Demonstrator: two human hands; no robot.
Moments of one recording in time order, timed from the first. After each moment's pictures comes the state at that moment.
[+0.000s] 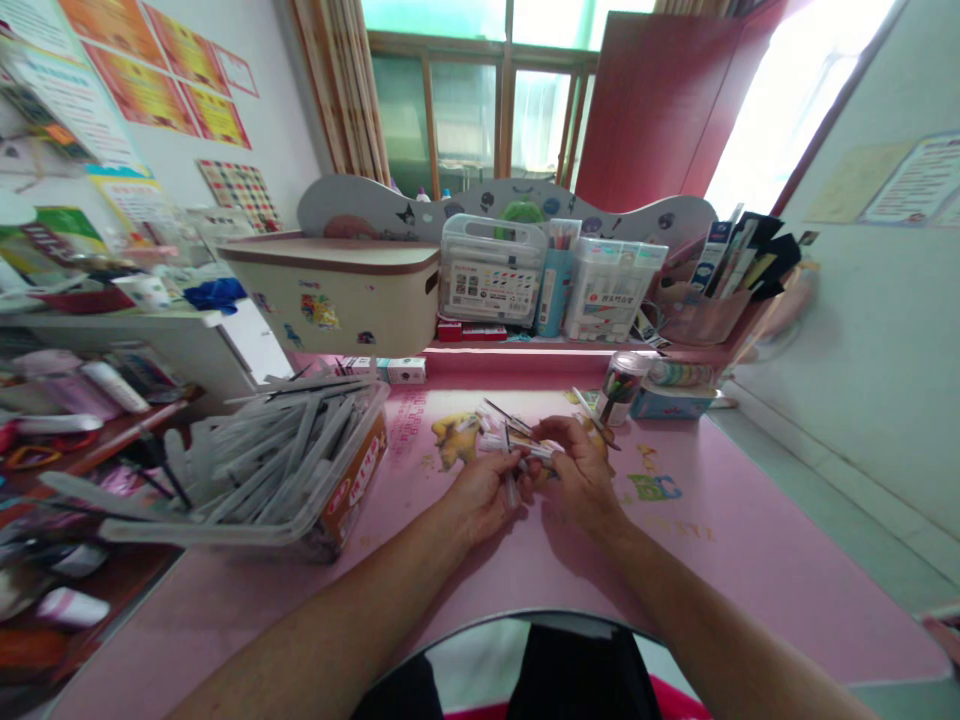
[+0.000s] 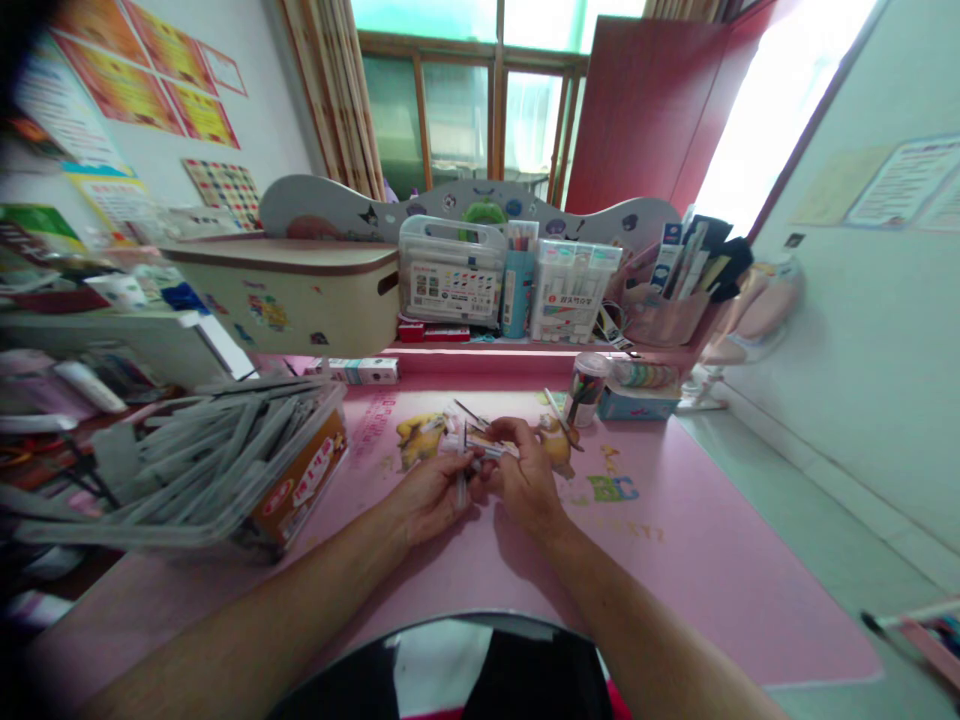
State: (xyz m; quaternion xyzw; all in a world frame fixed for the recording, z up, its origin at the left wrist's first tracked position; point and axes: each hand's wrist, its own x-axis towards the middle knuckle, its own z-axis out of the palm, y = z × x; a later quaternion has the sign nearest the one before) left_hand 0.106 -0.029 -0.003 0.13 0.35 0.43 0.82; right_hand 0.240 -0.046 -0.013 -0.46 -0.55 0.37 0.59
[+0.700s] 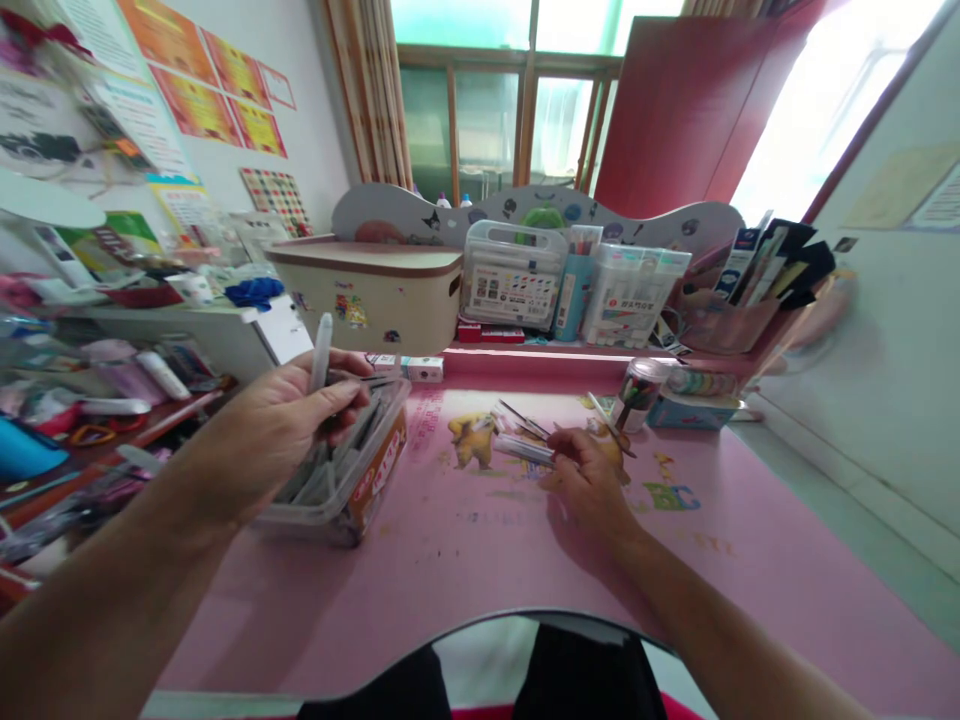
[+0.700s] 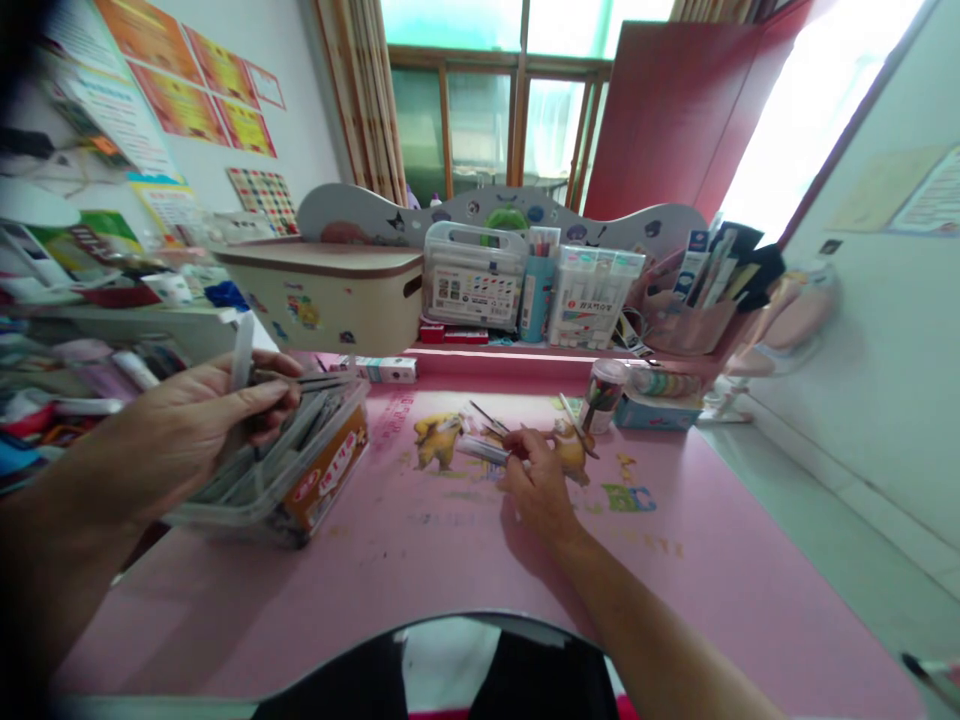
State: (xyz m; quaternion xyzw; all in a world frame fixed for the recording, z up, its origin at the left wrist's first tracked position) left_hand -0.052 -0.064 0.129 0.49 0.53 0.56 0.41; right_hand 0.240 -0.044 -0.020 -0.53 -0.59 0.34 0.51
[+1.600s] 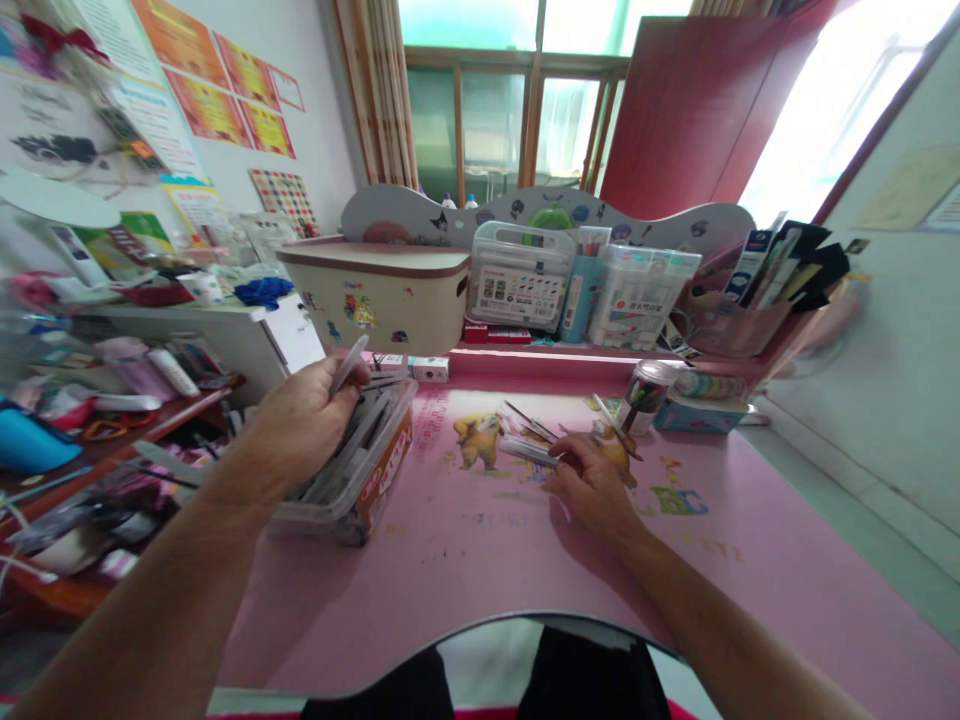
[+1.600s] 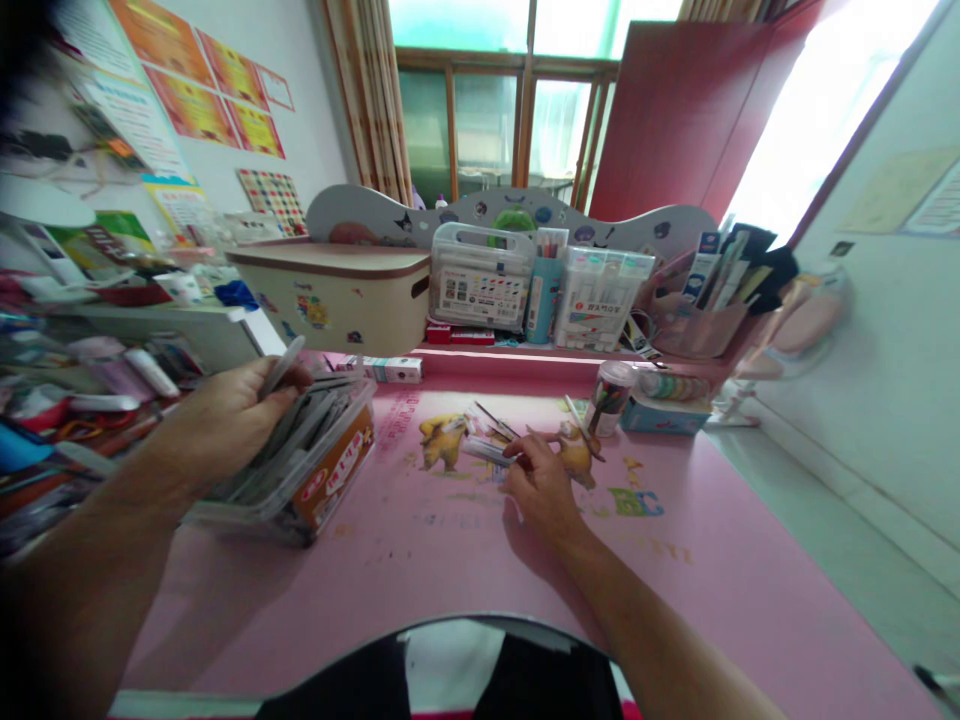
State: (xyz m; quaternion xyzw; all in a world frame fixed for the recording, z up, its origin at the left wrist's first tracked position) left_hand -0.075 -0.046 0.117 0.64 0.71 0.27 0.06; right_hand 0.245 -0.040 -0.030 -0.51 -0.65 0.31 0.47
